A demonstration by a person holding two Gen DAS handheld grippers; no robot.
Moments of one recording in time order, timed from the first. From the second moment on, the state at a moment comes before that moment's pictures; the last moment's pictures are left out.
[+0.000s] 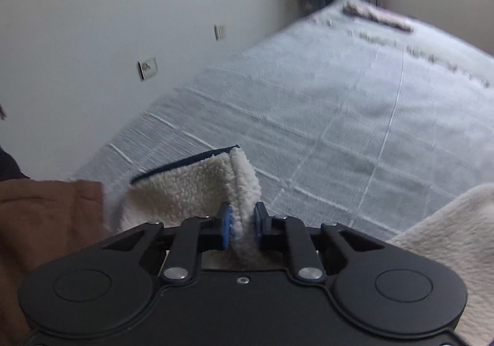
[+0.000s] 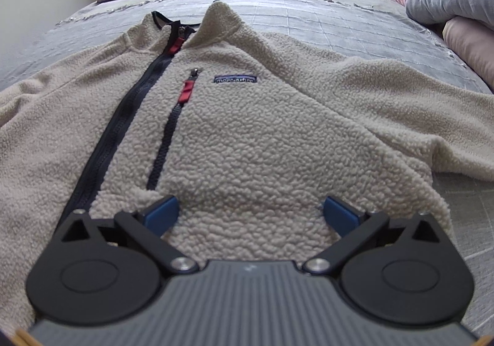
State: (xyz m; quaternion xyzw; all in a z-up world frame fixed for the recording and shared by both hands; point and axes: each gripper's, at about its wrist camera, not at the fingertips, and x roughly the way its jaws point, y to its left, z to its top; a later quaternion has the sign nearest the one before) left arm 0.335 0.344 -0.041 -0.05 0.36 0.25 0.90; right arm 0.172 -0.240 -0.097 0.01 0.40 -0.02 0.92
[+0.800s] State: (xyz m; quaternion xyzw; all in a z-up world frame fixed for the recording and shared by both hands) left arm 0.180 0.363 0.115 -0.17 0.04 0.11 0.98; right arm 0.254 -0.052 -0.013 0.08 0.37 0.25 0.89
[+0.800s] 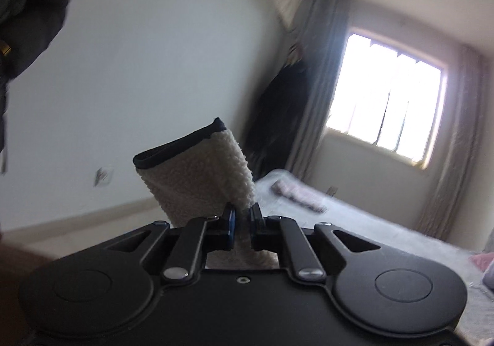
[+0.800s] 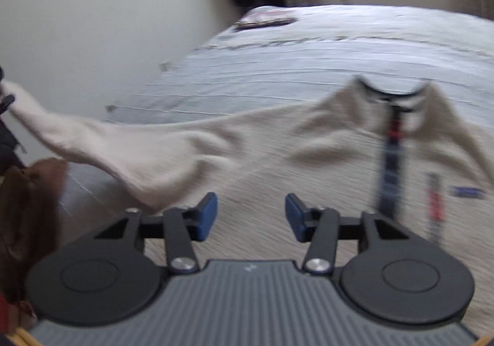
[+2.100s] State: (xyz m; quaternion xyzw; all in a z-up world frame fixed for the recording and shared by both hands) left arm 0.237 -0.061 0.002 0.01 0.26 -0.35 0.90; right arm 0.221 -0.369 -0.107 0.44 0.33 0.05 0.83
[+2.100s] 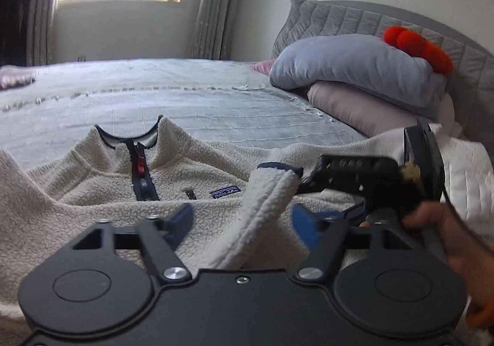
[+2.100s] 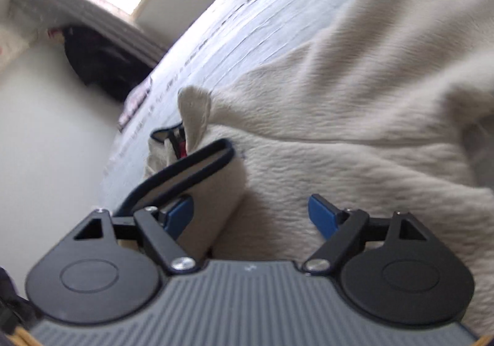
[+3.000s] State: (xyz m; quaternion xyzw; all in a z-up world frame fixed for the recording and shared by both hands) left arm 0.406 0.128 -0.041 -0.07 0.35 -0.08 0.93; right arm 0.184 -0.328 -0.037 0.15 0.33 0.02 0.93
